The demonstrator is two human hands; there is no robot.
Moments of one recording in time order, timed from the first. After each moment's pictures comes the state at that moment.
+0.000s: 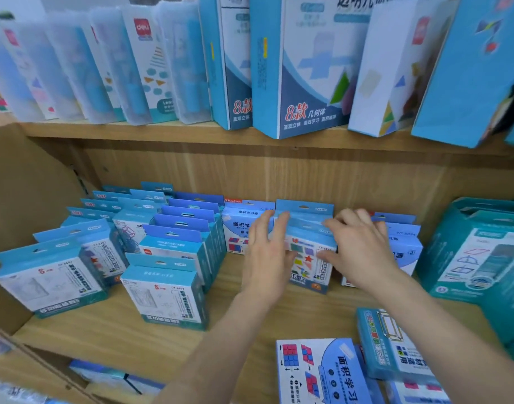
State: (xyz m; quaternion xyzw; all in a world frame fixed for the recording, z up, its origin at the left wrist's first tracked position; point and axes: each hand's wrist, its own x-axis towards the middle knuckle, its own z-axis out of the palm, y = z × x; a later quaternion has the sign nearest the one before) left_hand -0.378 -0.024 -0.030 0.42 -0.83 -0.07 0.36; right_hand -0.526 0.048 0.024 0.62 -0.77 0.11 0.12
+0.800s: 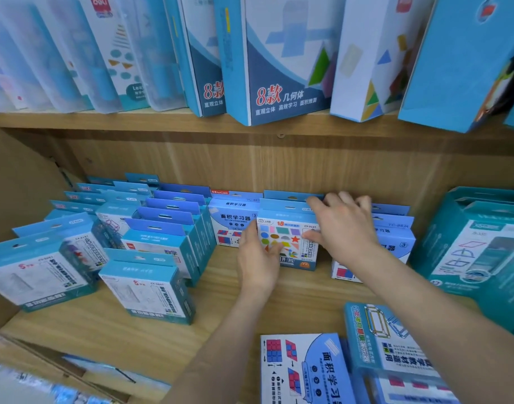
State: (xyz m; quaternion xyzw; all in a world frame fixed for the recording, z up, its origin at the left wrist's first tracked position) left_hand -0.407 -0.037 -0.062 0.55 -0.67 -0.28 0.41; right_hand -0.547 0.018 0.020 0.63 -0.75 0.07 0.19
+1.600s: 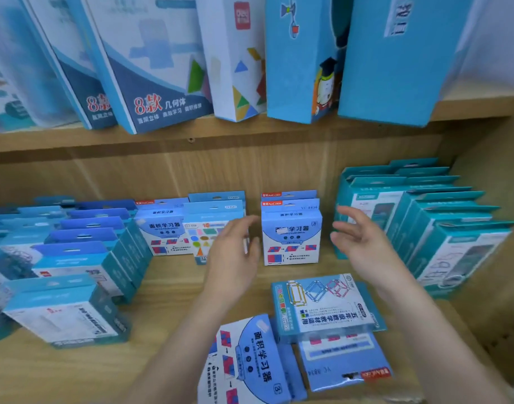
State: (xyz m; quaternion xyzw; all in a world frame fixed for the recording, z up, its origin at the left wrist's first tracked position) left_hand -0.442 0.040 -0.008 0.35 -0.83 -0.23 0.37; right_hand -0.613 0.164 0.014 0.33 -0.72 0.56 -0.25
